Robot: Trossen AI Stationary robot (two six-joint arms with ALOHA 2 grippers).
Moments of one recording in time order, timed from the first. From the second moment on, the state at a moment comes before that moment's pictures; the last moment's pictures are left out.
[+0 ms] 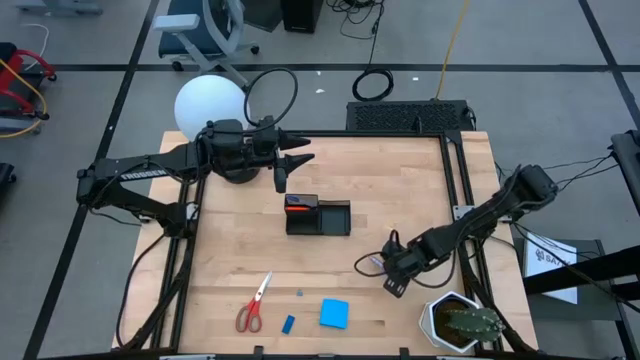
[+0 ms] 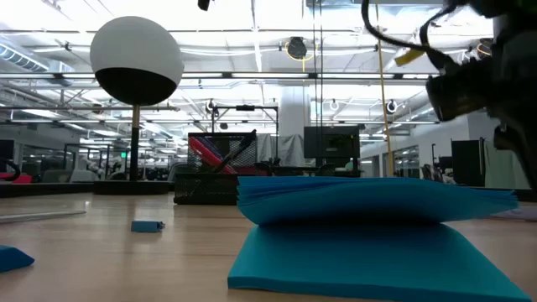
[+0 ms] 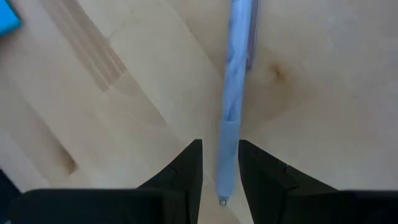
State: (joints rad) left arm 0.18 1.24 1.22 -0.08 -0.03 -0.07; right arm 0.49 1.50 0.74 -0.53 -0.10 1.17
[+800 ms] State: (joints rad) left arm 0.18 1.24 1.22 -0.09 -0.03 -0.08; right arm 0.46 1.60 0.74 -0.47 -0.17 1.19
